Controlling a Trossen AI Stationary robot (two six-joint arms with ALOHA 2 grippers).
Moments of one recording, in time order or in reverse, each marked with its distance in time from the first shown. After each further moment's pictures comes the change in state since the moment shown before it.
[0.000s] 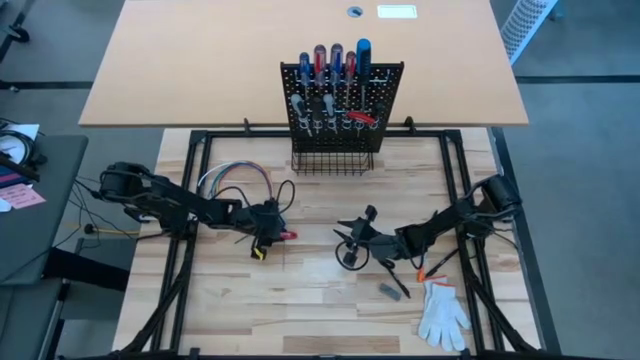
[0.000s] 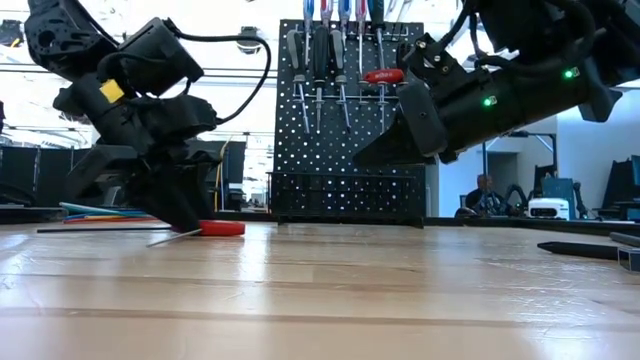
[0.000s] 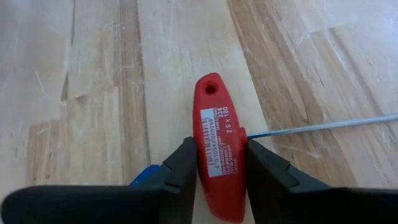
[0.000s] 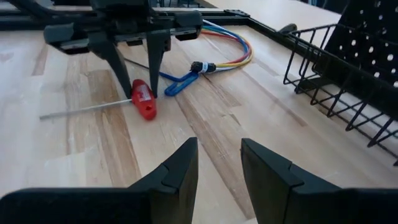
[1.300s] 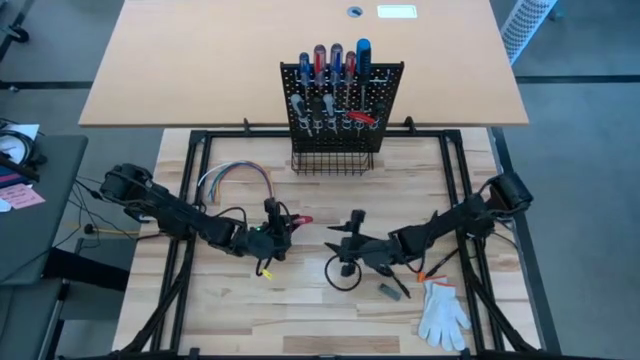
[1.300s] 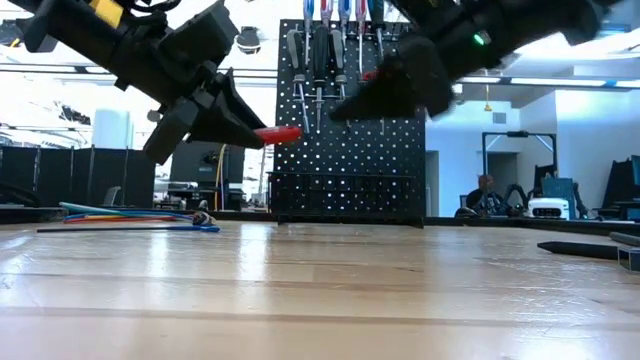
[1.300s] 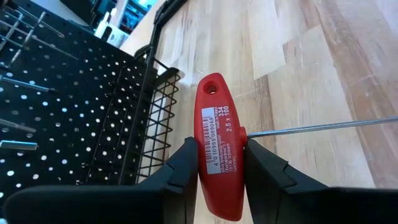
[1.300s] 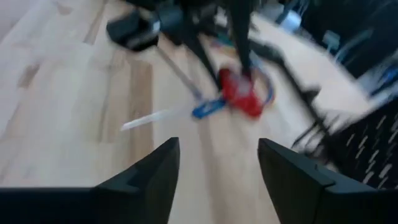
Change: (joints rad) left arm -0.316 0.002 0.203 0.035 -0.810 0.197; right arm 0.025 -0.065 0.245 -0.335 -0.063 -0.437
